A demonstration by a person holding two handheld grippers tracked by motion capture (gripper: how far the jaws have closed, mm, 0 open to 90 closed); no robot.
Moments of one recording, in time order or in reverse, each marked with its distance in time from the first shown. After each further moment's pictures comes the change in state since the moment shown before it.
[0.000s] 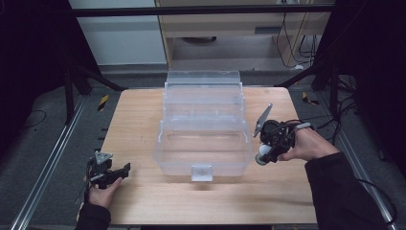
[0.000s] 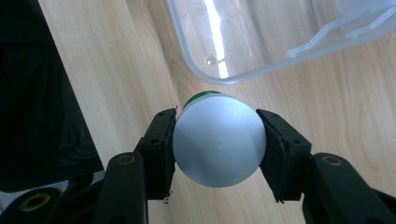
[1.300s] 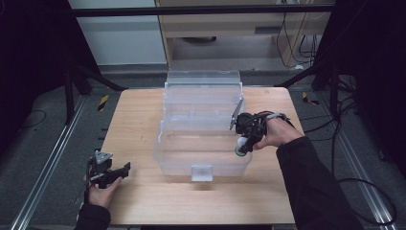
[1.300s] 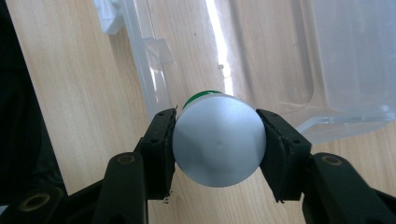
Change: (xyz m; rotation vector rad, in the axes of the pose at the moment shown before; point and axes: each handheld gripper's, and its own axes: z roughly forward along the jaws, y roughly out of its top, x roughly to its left) left arm 0.001 0.001 0.000 -0.002 -0.002 0.006; right arm -0.023 0.057 0.038 0.001 0.027 -0.082
